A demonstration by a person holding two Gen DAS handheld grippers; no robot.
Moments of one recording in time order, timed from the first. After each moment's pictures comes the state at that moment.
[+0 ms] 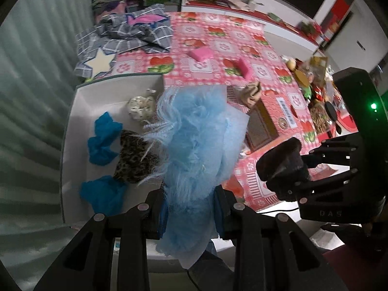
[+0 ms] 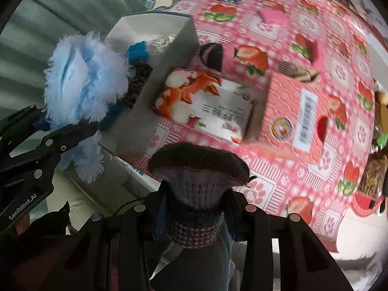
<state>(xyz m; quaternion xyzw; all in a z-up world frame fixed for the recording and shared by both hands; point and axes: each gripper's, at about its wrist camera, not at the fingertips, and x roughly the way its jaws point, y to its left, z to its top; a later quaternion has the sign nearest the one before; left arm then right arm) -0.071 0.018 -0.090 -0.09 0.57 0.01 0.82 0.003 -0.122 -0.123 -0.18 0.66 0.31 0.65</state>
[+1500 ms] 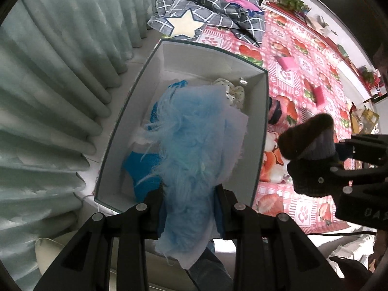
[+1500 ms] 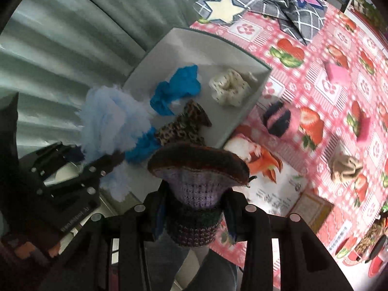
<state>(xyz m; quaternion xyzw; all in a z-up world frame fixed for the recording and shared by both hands) -0.077 0.121 -0.130 -0.19 0.60 0.18 0.75 0.038 0.014 -0.119 -0.22 0.64 0.41 0.61</state>
